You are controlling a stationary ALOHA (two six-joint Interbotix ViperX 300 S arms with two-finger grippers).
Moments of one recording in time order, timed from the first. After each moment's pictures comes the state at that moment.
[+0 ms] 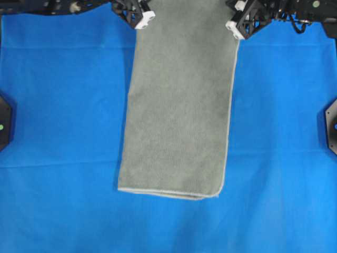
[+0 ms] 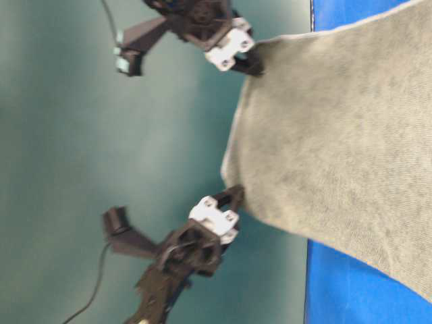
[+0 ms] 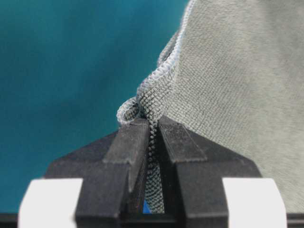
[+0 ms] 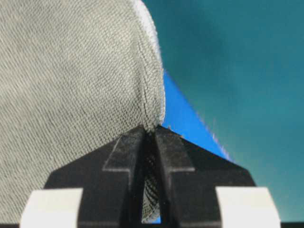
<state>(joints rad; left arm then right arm) 0.59 0.11 0.50 -0.03 -0.17 0.17 -0.64 -0.09 0.69 -0.71 0.18 0.61</state>
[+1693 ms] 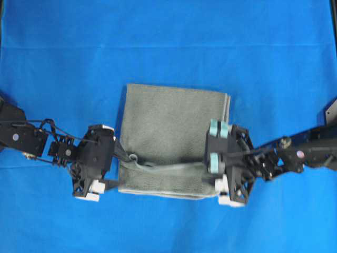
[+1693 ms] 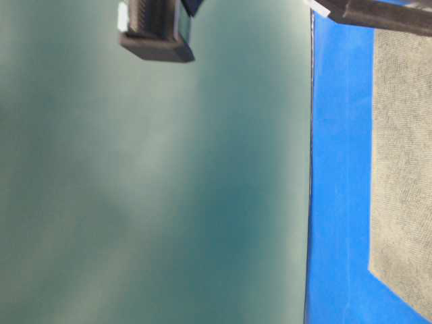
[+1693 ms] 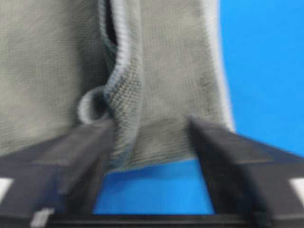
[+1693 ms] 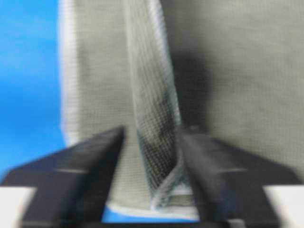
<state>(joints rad) -0.29 0.05 0.95 -0.04 -0.35 -0.09 0.30 0.01 0.73 -0.56 0.20 0.97</state>
